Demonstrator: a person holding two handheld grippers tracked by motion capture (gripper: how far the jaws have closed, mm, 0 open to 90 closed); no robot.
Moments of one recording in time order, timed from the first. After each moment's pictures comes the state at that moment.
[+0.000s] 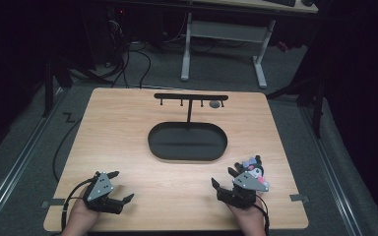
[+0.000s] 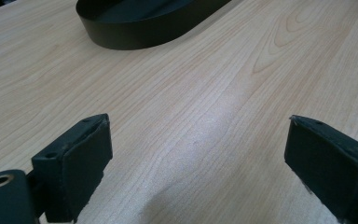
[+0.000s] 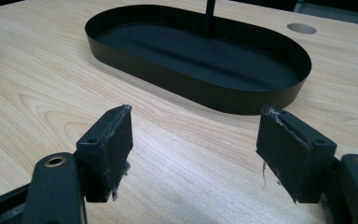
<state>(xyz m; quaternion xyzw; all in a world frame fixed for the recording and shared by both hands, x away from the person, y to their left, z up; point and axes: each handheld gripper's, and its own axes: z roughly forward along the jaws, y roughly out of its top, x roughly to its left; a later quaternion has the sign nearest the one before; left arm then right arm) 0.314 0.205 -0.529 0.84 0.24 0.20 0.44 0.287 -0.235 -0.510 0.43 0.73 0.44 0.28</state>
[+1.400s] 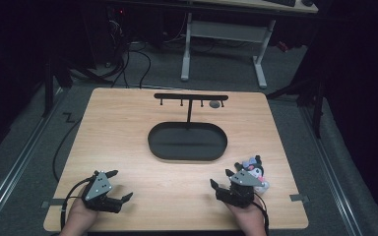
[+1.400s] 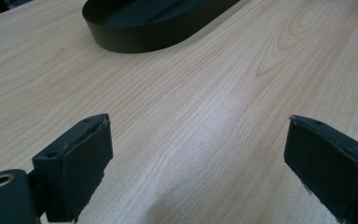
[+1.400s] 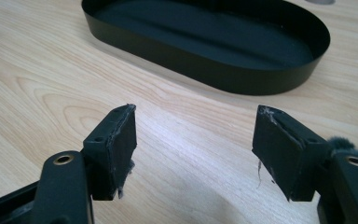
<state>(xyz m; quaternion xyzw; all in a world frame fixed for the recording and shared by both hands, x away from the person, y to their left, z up) 0.316 0.209 -0.528 0.84 0.24 0.20 0.45 0.294 -0.232 -0.513 0.45 0.75 0.41 0.25</state>
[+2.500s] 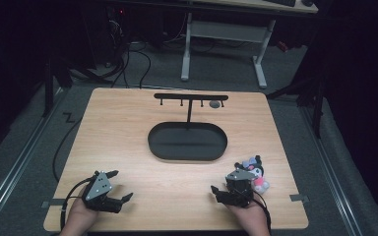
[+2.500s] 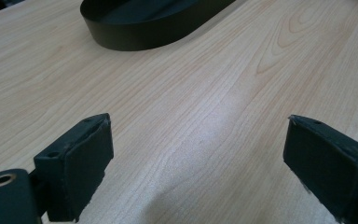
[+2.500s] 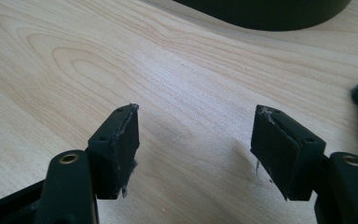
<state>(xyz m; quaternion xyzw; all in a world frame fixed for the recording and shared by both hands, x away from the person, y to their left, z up) 0.317 0.208 -0.530 0.84 0.24 0.20 0.44 0.303 -0.231 -0.513 0.47 0.80 0.32 0.17</state>
